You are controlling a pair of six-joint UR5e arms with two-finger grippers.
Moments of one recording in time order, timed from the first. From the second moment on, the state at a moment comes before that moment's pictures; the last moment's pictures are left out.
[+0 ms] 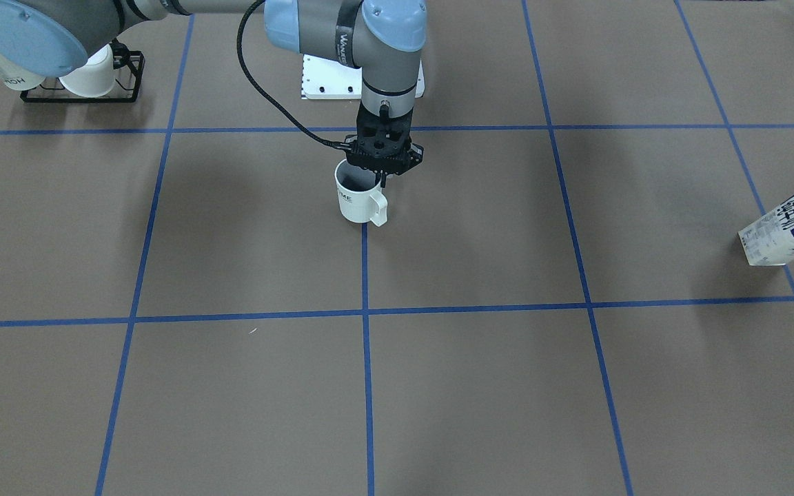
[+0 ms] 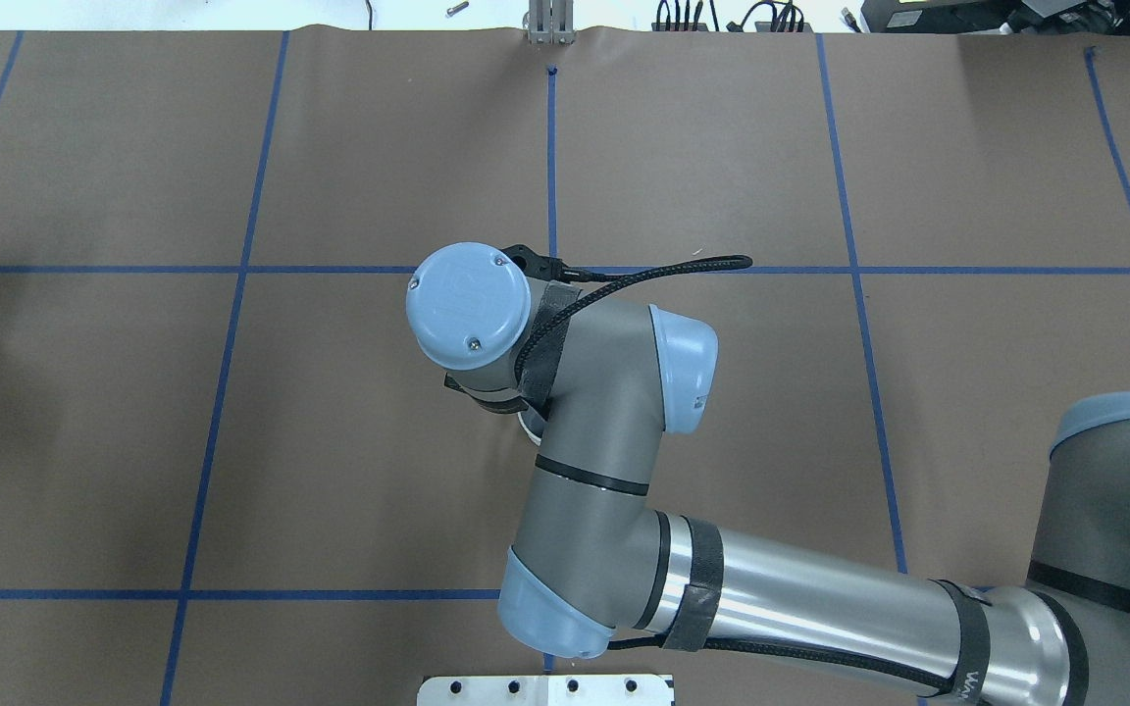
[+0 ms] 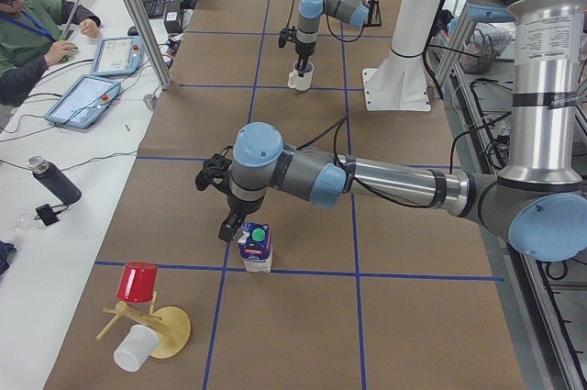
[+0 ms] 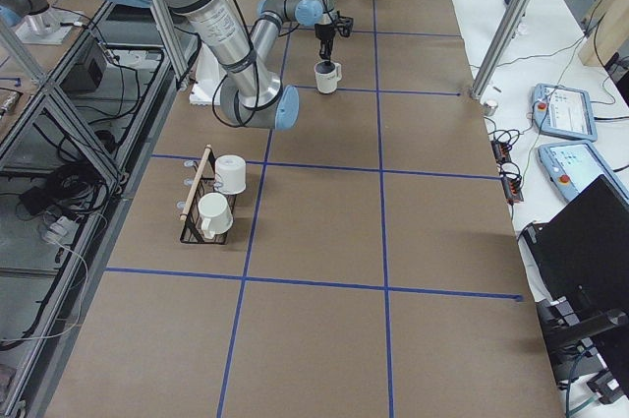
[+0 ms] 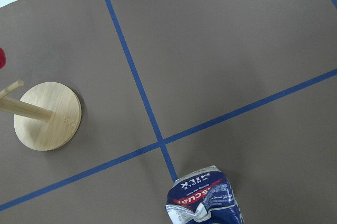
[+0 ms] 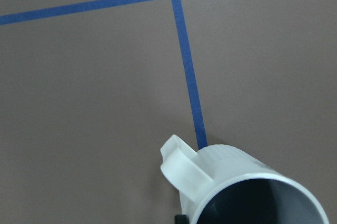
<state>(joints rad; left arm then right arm) -1.58 -1.52 -1.78 -1.78 -2.34 0.14 0.40 -0.64 1.56 -1.77 1.73 1.46</state>
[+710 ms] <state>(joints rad) -1.58 -1.52 -1.77 -1.78 -2.34 0.14 0.40 -0.65 1.51 -1.65 1.68 1.45</state>
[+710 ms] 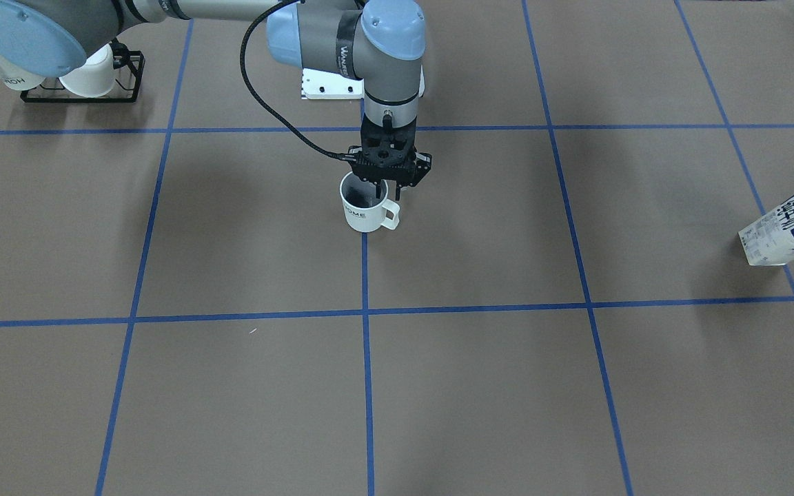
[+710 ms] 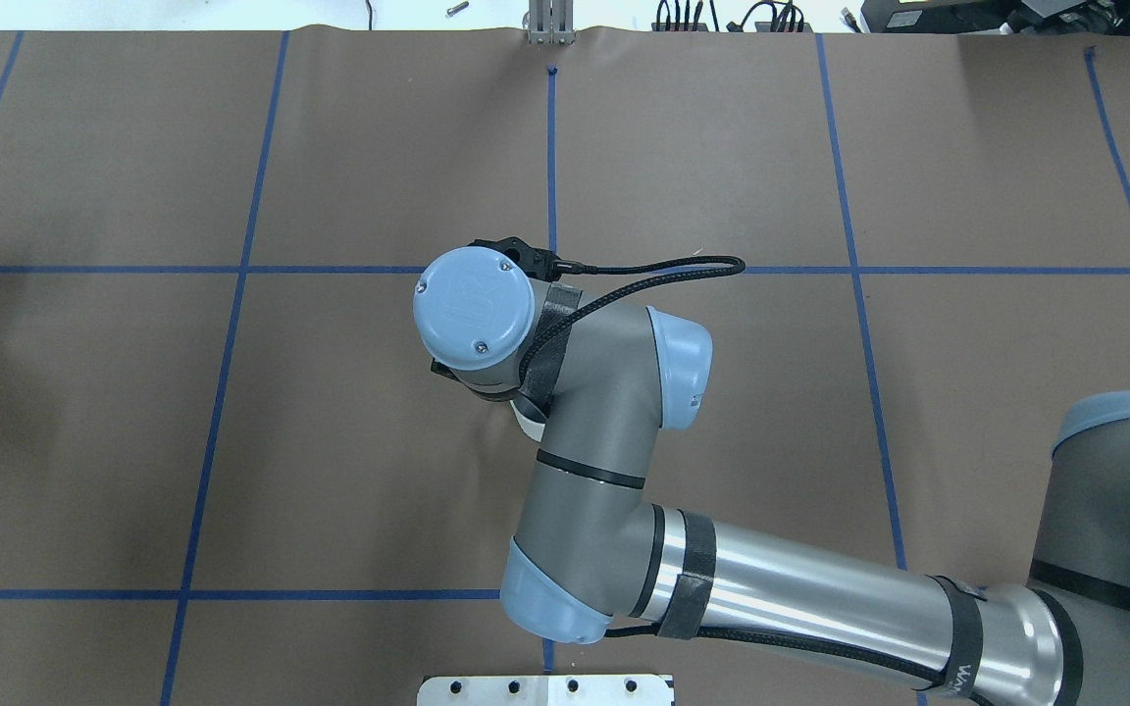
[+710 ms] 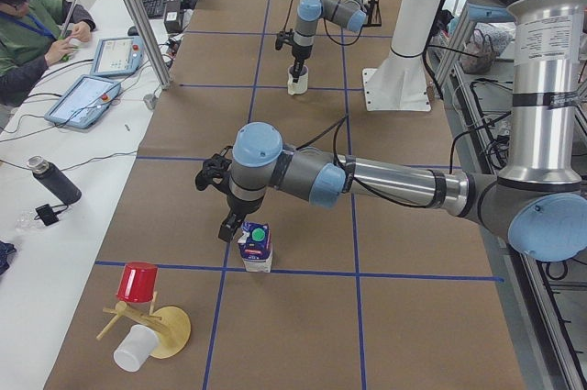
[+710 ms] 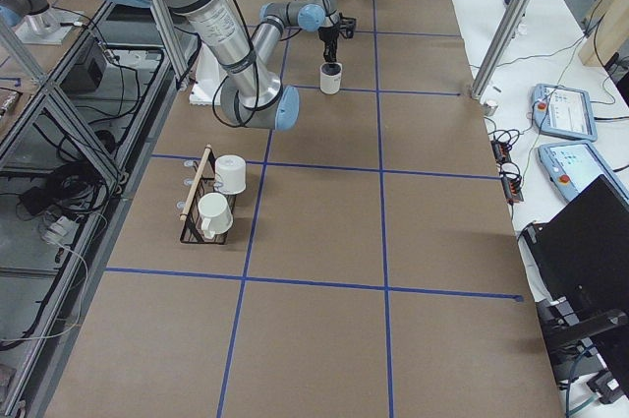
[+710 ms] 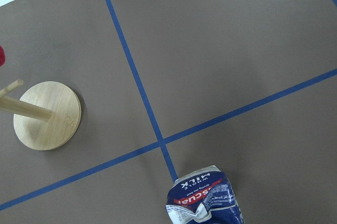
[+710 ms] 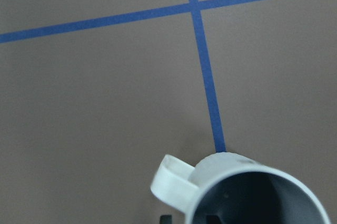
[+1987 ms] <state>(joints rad) -1.58 -1.49 -1.77 -1.83 -2.34 0.14 0.97 -0.92 1.63 -1.77 2.05 0.64</state>
